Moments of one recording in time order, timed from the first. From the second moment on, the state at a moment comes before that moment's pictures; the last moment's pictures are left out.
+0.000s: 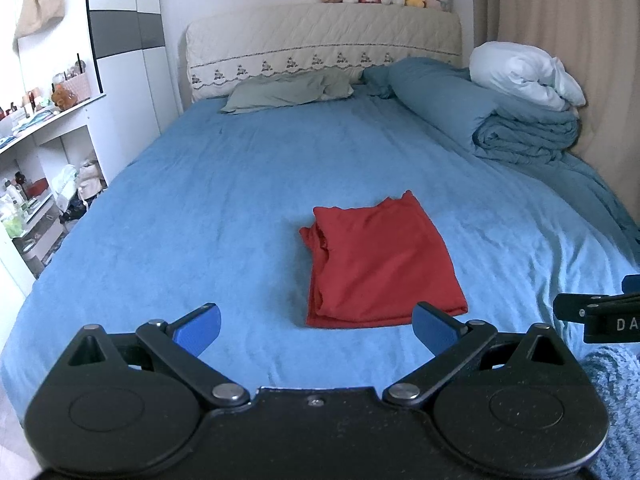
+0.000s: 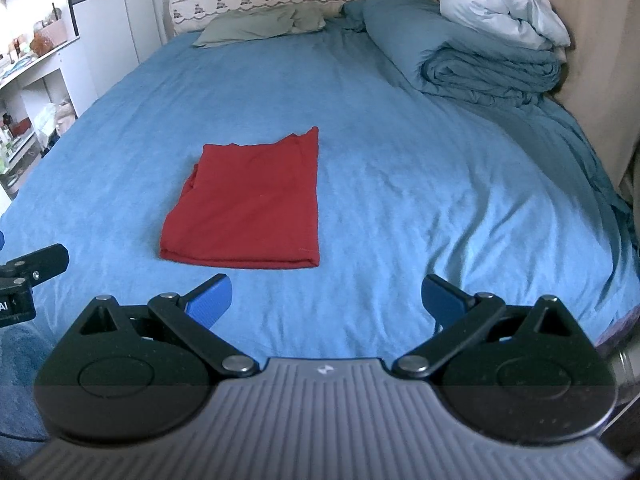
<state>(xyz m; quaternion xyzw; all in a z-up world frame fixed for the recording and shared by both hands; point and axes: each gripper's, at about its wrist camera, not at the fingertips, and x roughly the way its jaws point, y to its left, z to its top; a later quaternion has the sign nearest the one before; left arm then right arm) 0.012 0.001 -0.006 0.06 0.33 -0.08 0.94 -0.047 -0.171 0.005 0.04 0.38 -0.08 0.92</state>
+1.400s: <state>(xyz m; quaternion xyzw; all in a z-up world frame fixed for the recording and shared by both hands) 0.014 0.000 -0.006 0.07 0.32 -0.08 0.94 -0.049 -0.167 0.007 0.04 0.38 -0.09 0.92</state>
